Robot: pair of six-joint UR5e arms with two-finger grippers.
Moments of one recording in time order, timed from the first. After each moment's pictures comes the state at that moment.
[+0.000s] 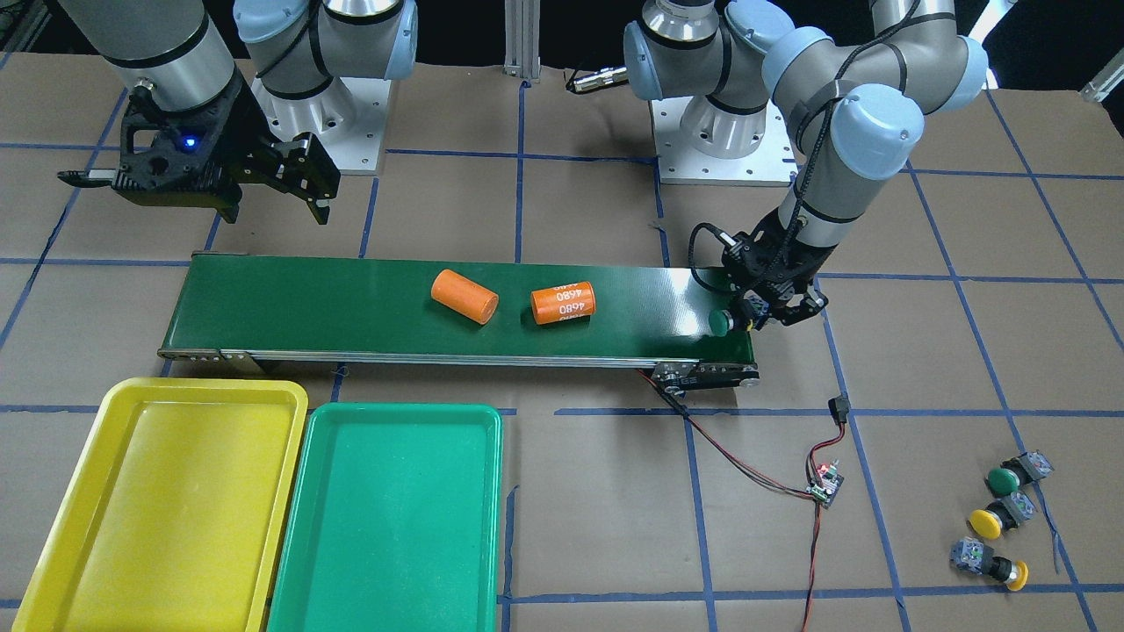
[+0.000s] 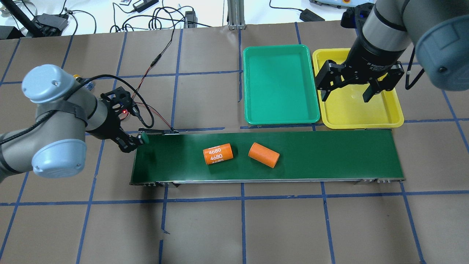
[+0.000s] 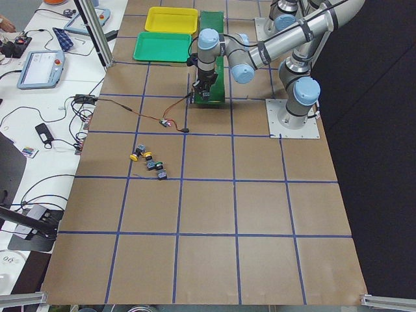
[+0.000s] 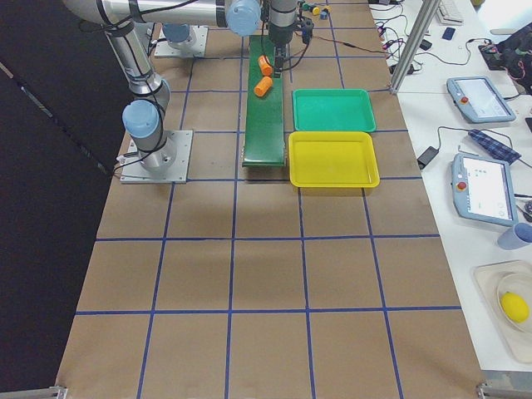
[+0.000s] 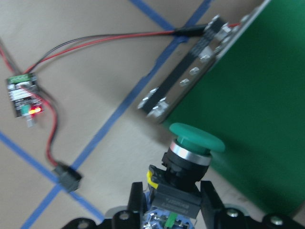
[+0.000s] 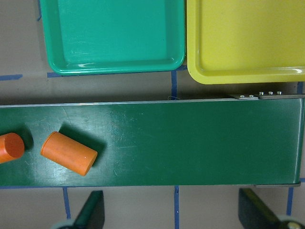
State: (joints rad) left arm -1.41 -1.57 -2.14 -0.97 1.50 1.01; right arm 1.55 -1.61 1.65 -1.57 -1.51 0.02
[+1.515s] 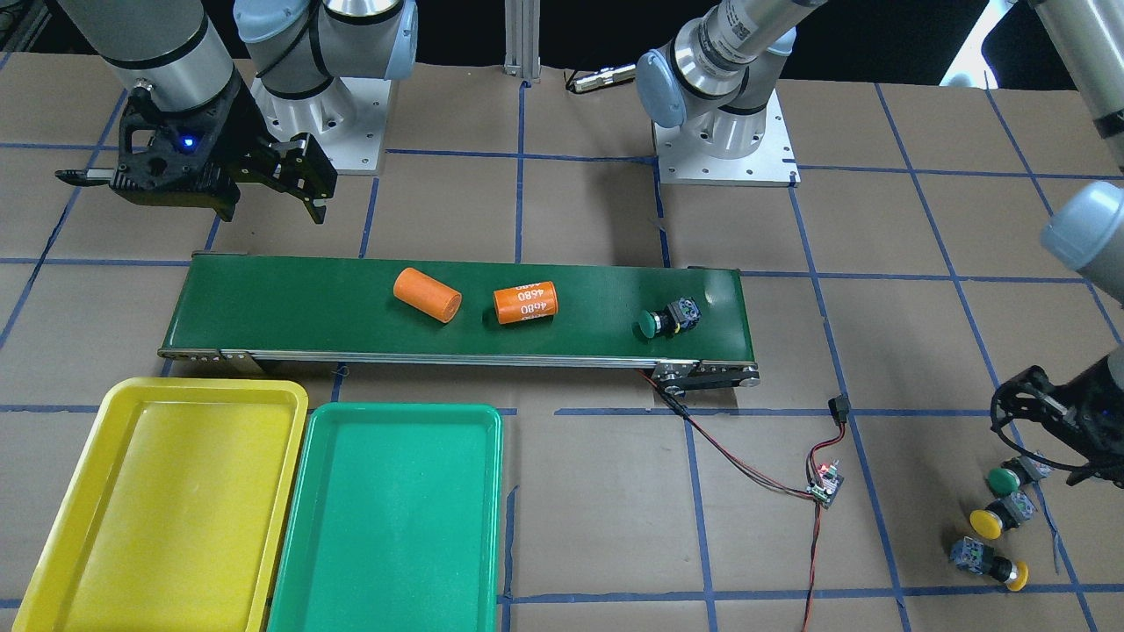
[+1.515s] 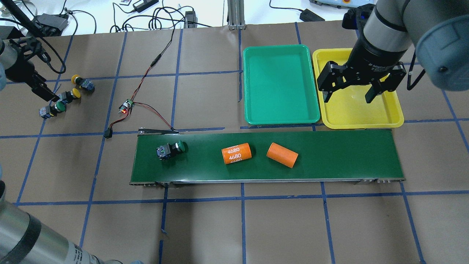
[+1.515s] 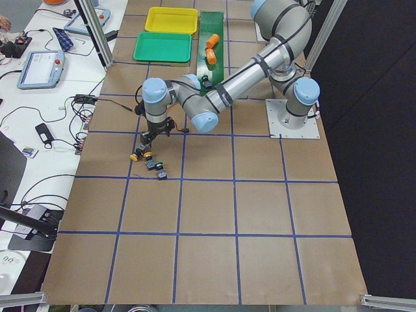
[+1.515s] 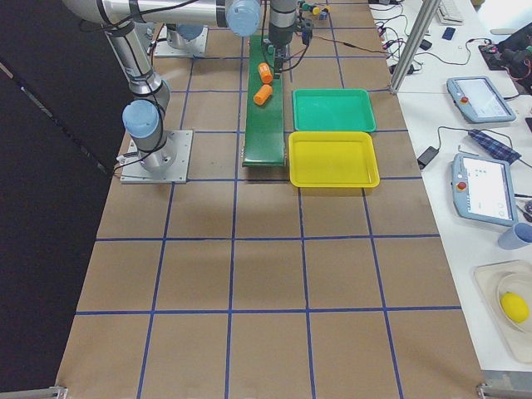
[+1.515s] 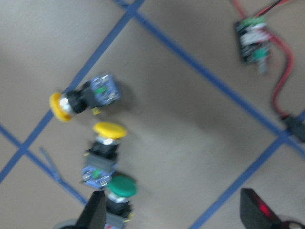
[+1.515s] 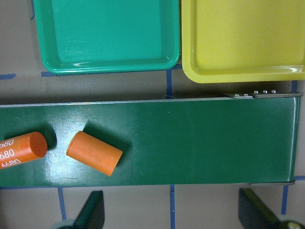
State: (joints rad) left arm -0.99 -2.10 -1.48 -1.04 1.54 1.44; right arm 1.55 -1.61 1.65 -1.56 -1.53 0.02
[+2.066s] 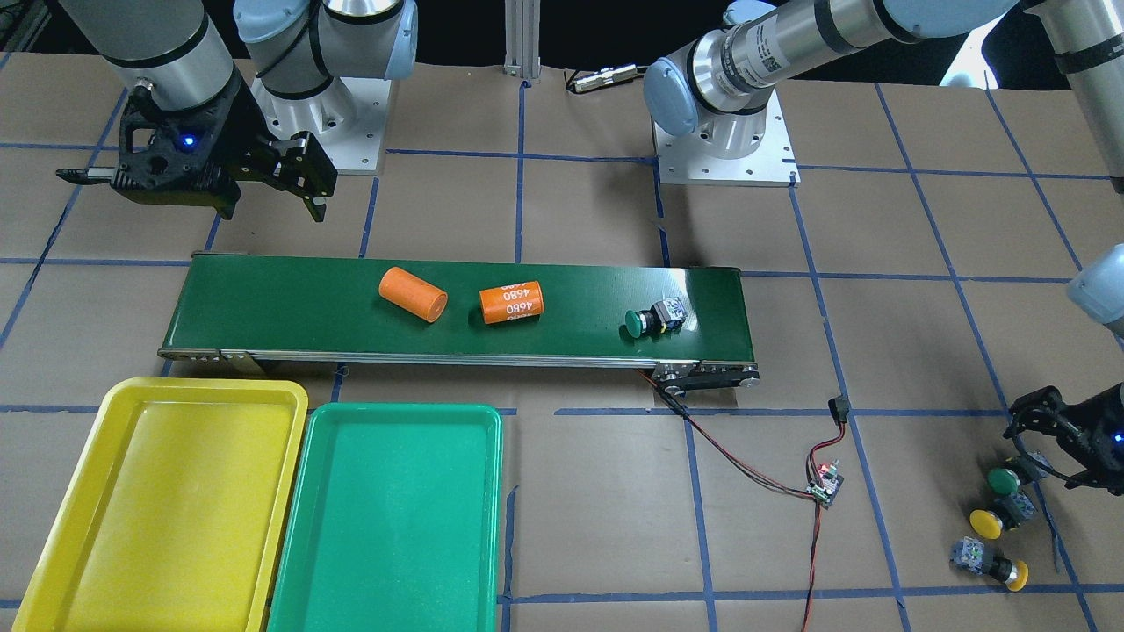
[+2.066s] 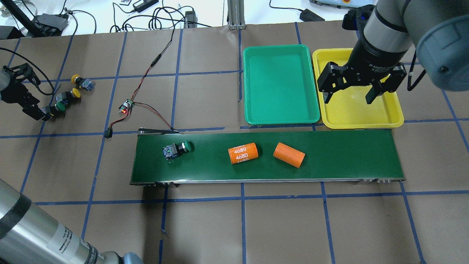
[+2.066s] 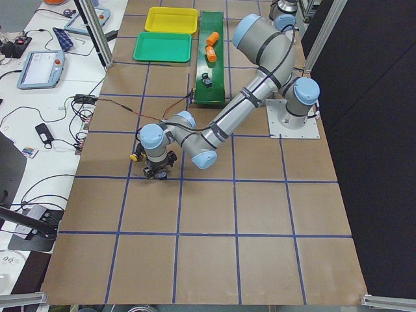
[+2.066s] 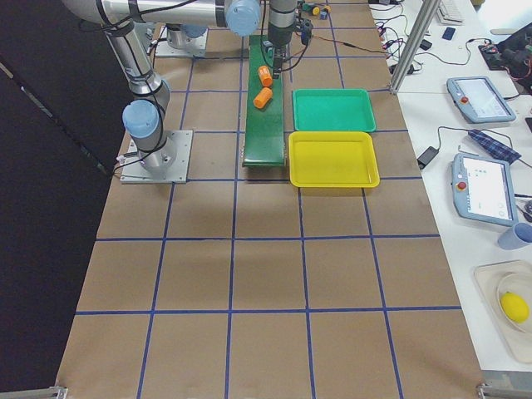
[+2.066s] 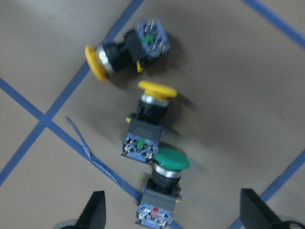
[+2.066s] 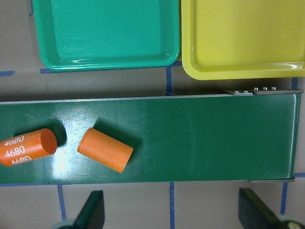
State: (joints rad) left arm -0.89 -2.25 -1.43 -1.03 1.54 1.54; right arm 1.55 -1.61 1.65 -1.56 -1.53 0.02
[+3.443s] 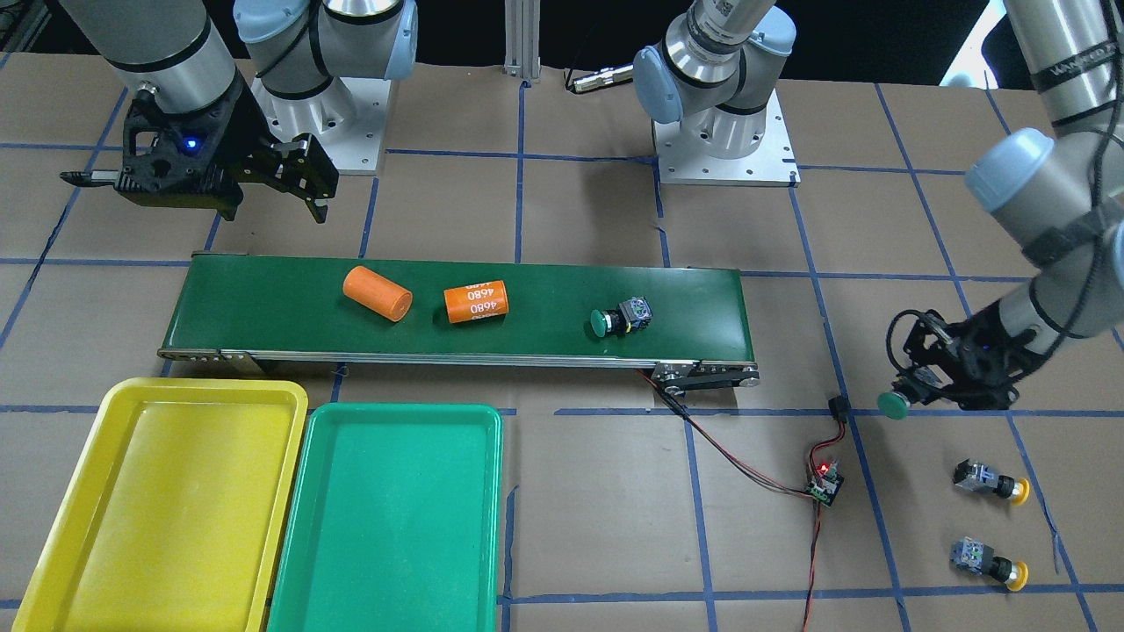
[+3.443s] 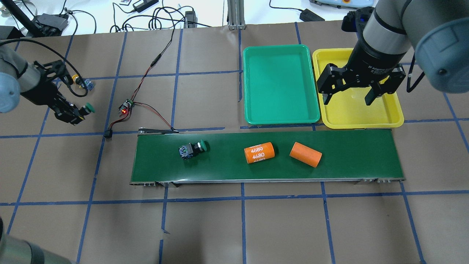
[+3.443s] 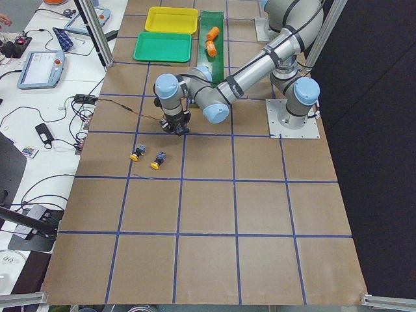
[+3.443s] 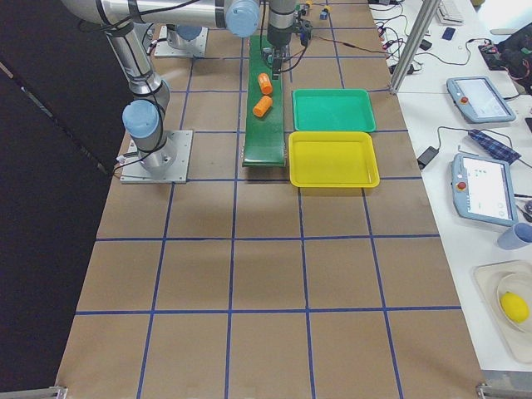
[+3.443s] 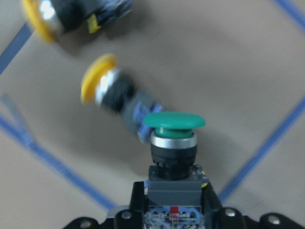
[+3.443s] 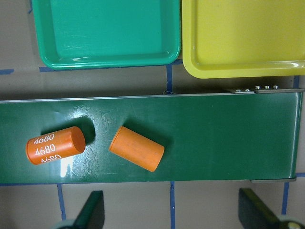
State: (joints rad) left arm -1.10 -1.85 -1.80 -1.16 1.51 1.41; right arm 1.55 -1.62 1.66 -1.56 -1.53 0.02
